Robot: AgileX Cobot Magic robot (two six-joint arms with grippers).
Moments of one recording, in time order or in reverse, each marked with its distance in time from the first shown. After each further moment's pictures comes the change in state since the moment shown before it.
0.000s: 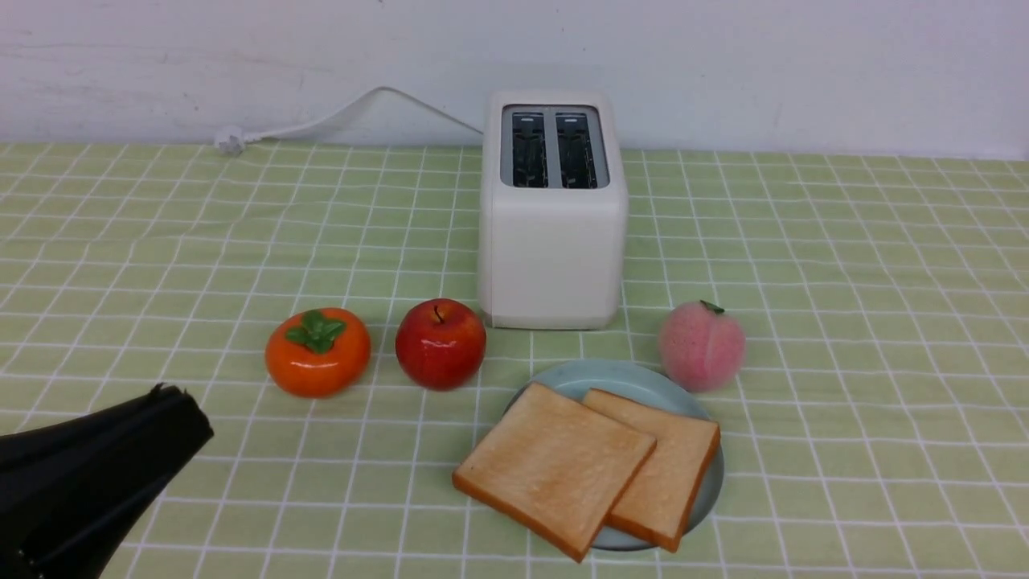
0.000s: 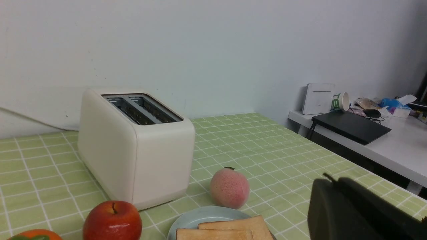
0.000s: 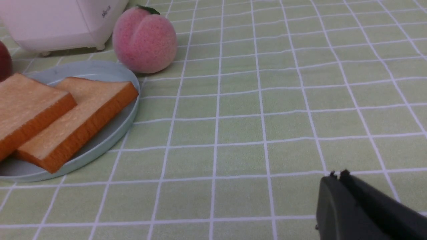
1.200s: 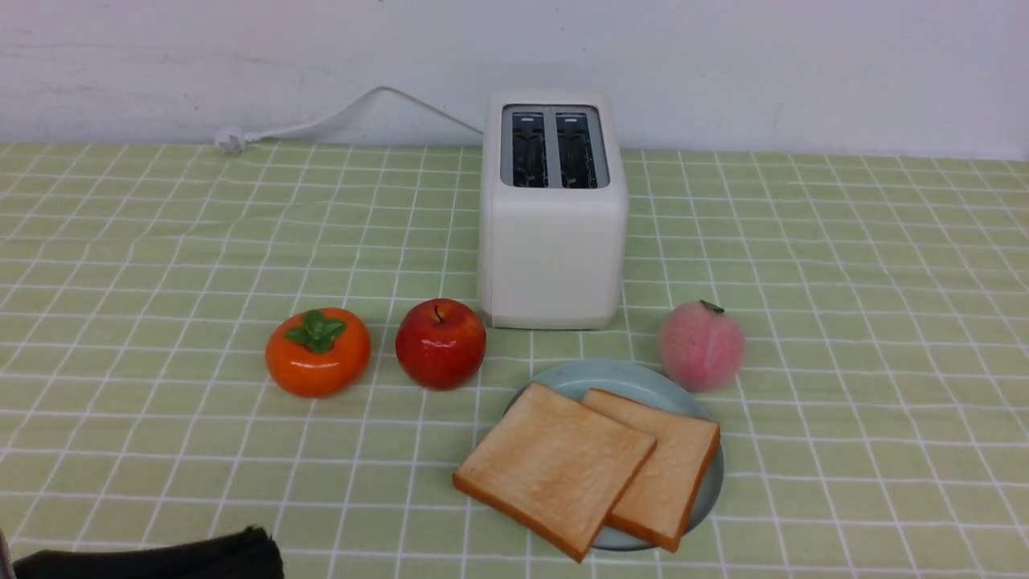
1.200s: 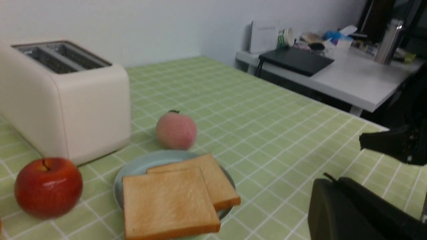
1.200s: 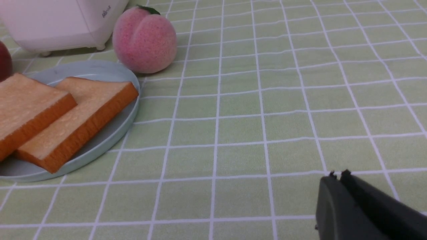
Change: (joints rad) right arm 0.000 0.000 0.000 0.000 0.000 0.000; left arm 0.000 -0.001 0.003 1.455 0.352 -1.413
